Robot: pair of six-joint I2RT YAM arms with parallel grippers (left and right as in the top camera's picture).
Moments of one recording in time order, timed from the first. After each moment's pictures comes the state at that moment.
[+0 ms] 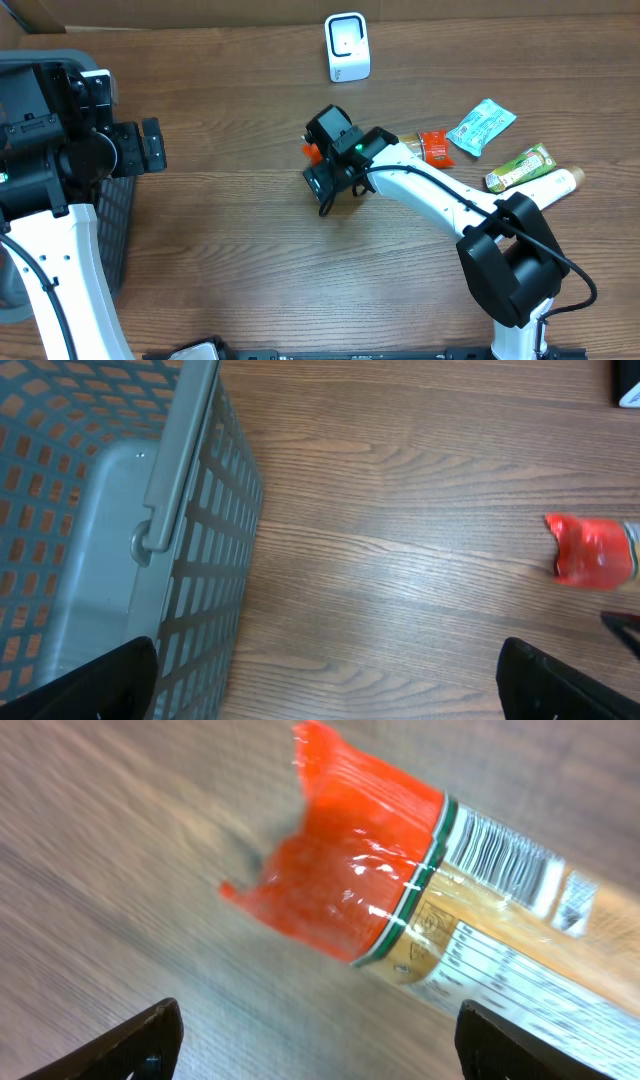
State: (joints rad) left arm 0.28 1.39 1.74 -1.33 -0.01 0.11; right arm 0.70 2.00 1.52 -0.70 0.02 0.11
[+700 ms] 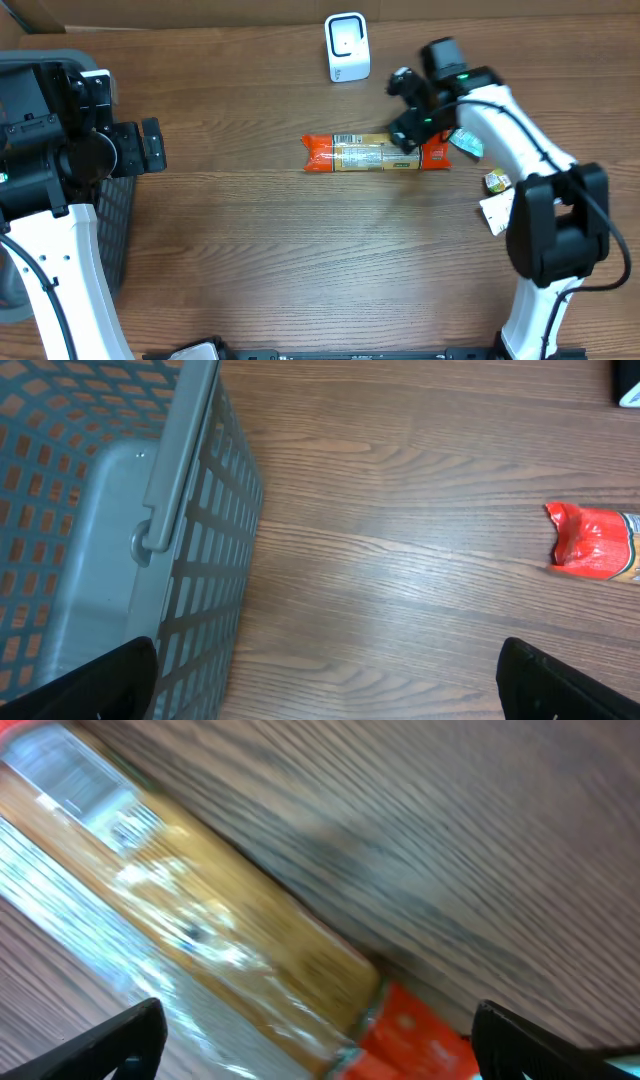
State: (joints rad) left arm 0.28 1.39 1.74 -1.33 -0.01 0.11; right arm 0.22 2.07 1.64 -0.83 -0.21 -0.46
